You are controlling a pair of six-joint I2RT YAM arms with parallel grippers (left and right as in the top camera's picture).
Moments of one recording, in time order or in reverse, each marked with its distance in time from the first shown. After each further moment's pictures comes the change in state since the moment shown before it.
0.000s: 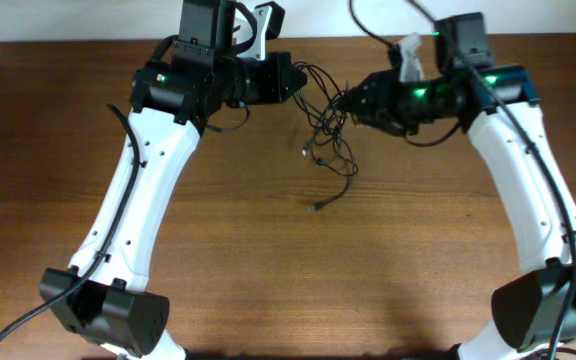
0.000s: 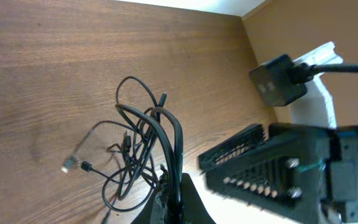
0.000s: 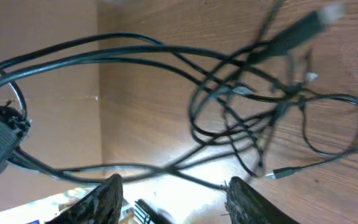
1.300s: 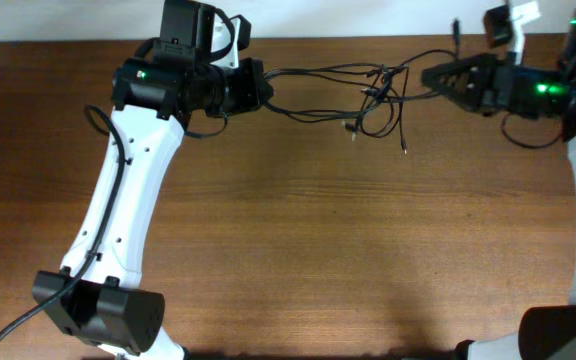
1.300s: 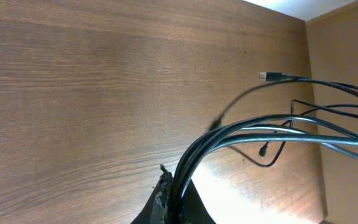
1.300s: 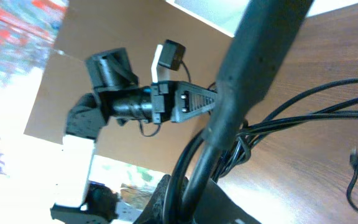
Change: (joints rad) left arm 0.069 0.000 0.004 -0.167 -0.137 -0.026; right arm -0.393 -0.137 0.000 -0.002 -0.694 -0.253
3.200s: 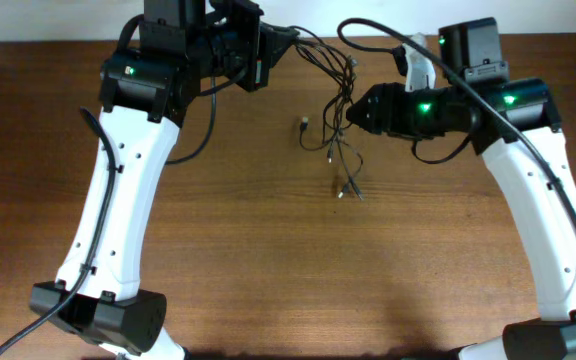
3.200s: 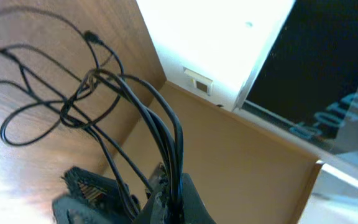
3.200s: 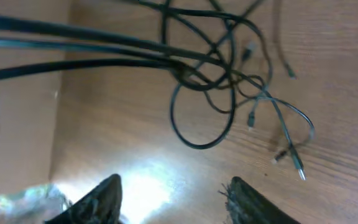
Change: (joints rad) left arm -0.022 0.002 0.156 0.223 0.162 -1.199; right arm 0.420 0.003 -0.003 -0.094 0.884 0.108
